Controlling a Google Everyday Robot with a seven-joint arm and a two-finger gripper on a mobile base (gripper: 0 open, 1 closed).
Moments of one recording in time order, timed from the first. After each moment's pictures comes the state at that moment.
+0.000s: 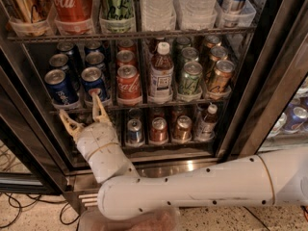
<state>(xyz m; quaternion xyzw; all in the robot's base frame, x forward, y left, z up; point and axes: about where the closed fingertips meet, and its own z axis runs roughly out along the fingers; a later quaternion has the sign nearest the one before) 0.535 0.183 0.840 -0.23 0.57 0.13 0.78</state>
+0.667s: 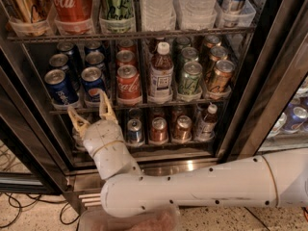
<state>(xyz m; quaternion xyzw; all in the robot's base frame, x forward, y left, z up) 0.546 0.166 0.841 -0.22 0.57 0.10 0.78</state>
